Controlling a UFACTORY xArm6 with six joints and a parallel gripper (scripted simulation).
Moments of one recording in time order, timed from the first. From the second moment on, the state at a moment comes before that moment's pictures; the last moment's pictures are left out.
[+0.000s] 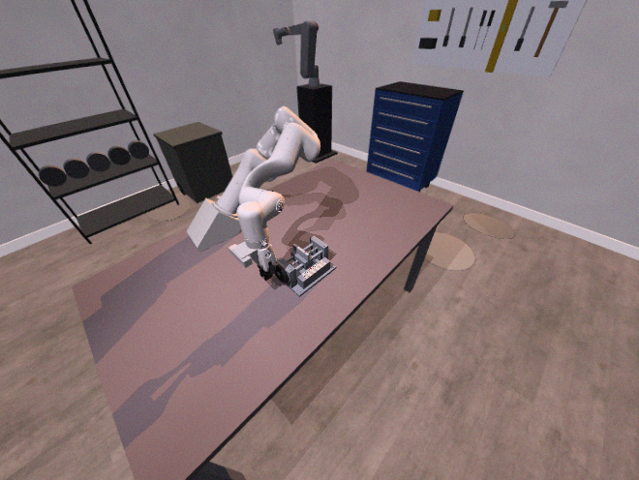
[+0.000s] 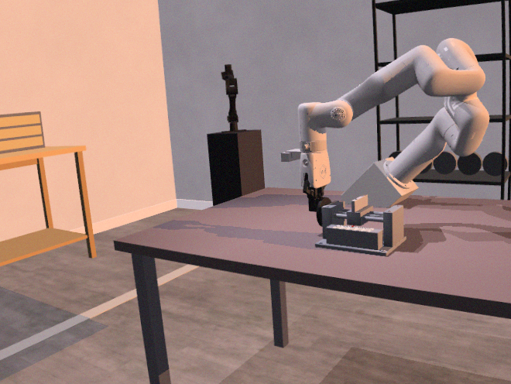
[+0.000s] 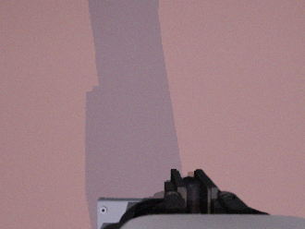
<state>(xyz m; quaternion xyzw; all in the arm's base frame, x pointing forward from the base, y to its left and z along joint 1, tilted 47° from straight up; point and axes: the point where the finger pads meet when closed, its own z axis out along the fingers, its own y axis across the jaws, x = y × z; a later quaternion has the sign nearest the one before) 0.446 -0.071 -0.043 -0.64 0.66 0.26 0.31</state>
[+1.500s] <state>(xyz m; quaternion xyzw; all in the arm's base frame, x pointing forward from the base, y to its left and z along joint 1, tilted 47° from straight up) 0.453 -0.046 -0.067 -0.64 0.66 0.26 0.31</state>
